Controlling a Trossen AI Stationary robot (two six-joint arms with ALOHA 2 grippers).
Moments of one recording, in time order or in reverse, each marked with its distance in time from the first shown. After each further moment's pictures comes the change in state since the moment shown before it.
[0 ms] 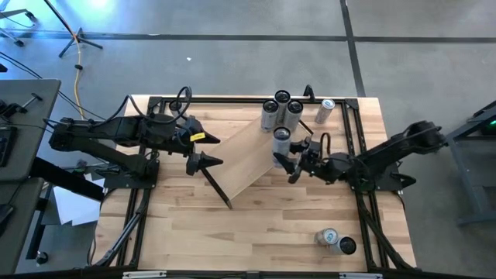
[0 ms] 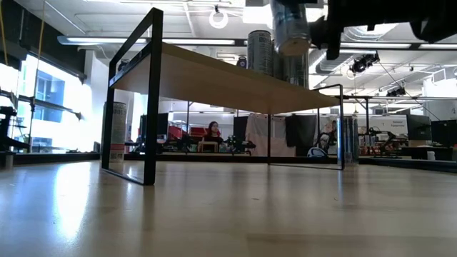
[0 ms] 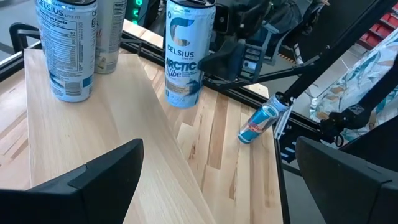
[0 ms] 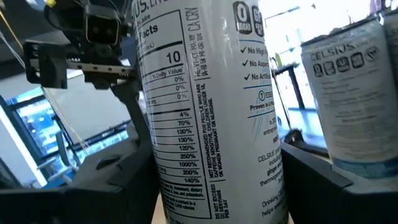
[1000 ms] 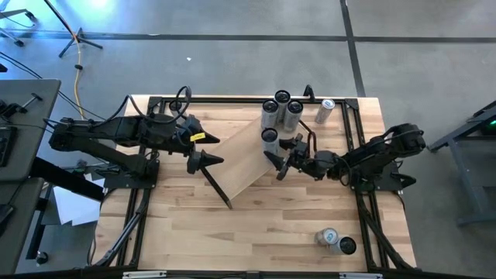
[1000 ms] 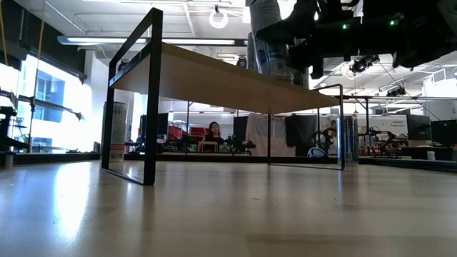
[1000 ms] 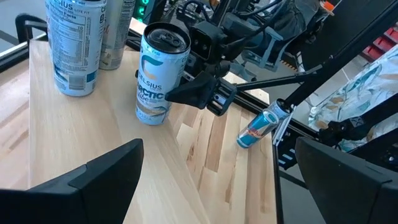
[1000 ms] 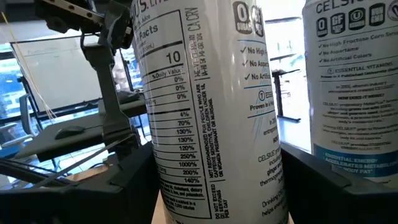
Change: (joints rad) left arm 0.000 0.000 0.000 -0.001 -0.017 -0.064; right arm -0.116 0.210 0.002 0.130 -0.097 -0.131
